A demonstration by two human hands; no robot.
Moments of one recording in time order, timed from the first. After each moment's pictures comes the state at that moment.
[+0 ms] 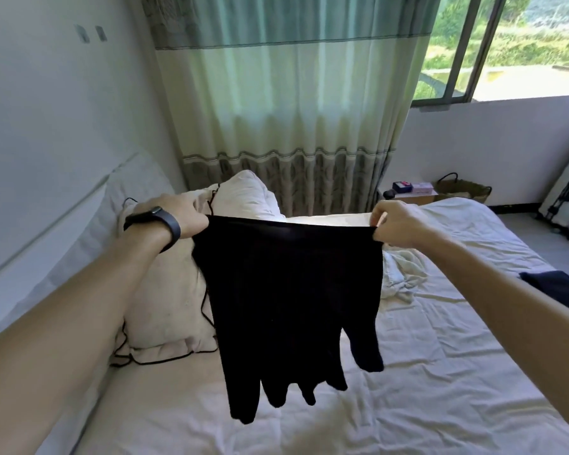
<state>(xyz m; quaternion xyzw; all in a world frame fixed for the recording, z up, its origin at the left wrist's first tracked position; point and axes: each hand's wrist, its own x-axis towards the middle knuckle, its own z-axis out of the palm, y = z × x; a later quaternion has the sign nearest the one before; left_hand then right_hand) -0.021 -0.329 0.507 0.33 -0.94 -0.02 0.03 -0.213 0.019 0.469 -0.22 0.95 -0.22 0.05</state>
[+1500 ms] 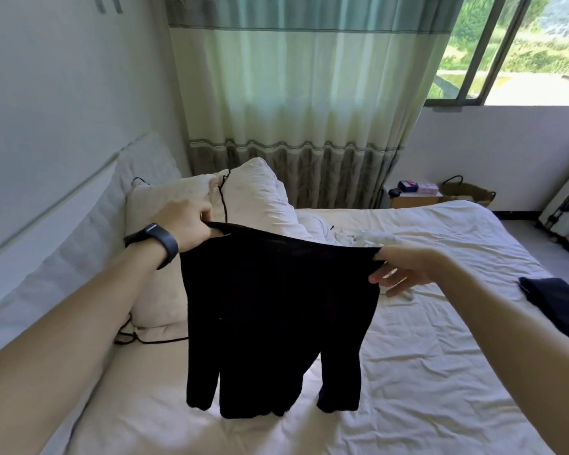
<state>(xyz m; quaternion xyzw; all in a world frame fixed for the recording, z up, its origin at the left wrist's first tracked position) 0.024 -0.351 0.462 0.20 -0.95 -0.11 0.21 -0.182 0.000 0.422 -0.07 0.84 -0.35 0.42</state>
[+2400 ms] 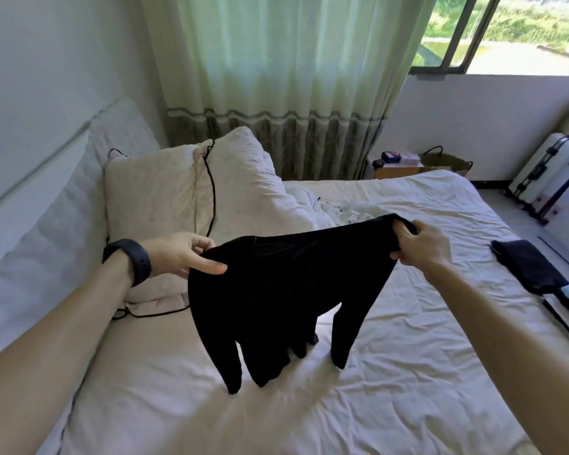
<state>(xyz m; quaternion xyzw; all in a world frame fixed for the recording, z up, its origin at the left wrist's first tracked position) 0.080 -0.354 0.405 0.15 -0.80 -0.54 -0.21 -0.122 0.039 0.393 -0.01 0.90 -0.44 0.01</state>
